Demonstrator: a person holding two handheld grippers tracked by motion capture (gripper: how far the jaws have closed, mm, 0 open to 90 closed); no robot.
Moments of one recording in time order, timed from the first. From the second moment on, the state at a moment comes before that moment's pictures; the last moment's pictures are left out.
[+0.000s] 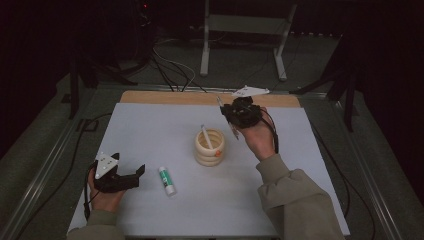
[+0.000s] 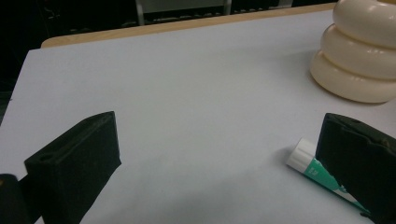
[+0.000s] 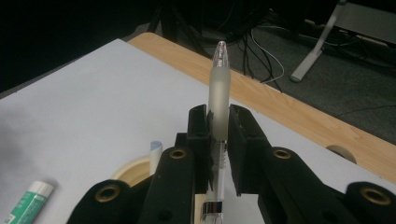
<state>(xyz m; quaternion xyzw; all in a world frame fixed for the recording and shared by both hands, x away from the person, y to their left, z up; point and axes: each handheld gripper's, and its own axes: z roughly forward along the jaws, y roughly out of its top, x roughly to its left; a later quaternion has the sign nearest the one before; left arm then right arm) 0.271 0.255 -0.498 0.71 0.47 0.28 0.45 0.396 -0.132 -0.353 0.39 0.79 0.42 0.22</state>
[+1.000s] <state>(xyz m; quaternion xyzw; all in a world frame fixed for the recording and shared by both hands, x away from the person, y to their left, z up) 0.271 0.255 -0.499 0.71 0.47 0.28 0.45 0.405 -0.110 -0.356 0.38 0.78 0.45 0.22</state>
